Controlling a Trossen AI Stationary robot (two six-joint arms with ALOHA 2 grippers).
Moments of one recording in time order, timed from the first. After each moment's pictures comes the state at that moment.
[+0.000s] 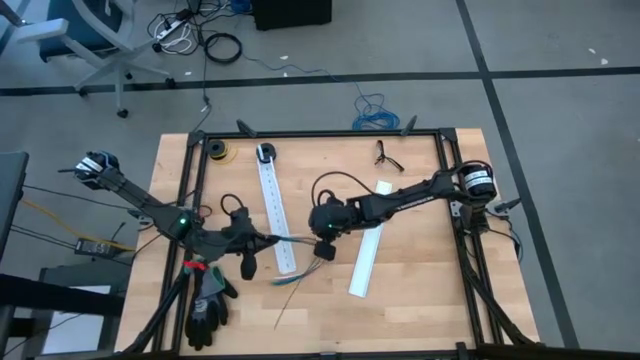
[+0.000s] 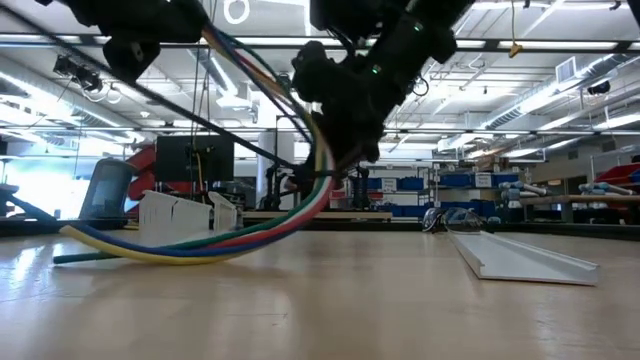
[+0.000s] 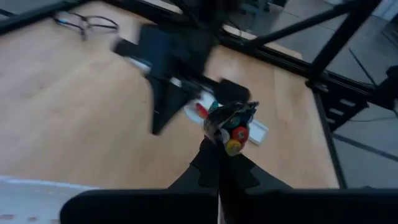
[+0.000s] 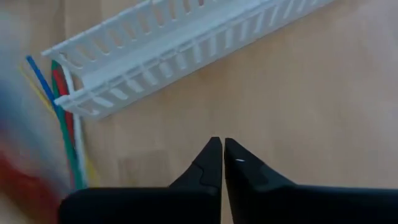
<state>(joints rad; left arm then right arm) -0.55 1.01 0.62 -0.08 -0.62 -0.63 0.10 1.91 1.27 -0.23 0.08 0.33</state>
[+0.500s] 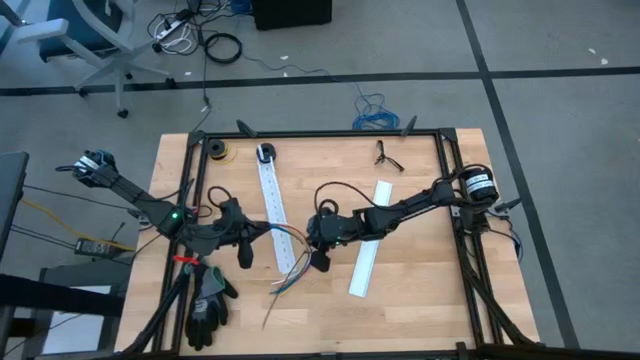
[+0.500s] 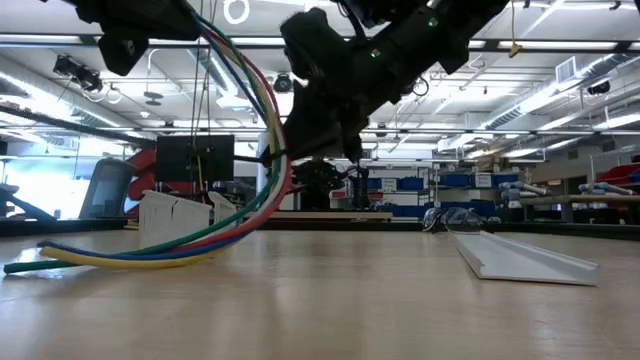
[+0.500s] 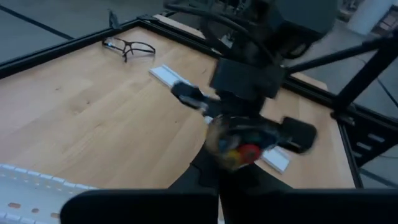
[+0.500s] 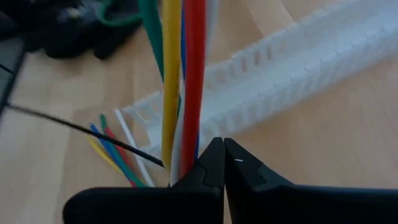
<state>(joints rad) -0.55 0.93 0.62 -0.15 -0.76 -0.66 0.18 1.93 1.18 0.15 0.10 0.39</state>
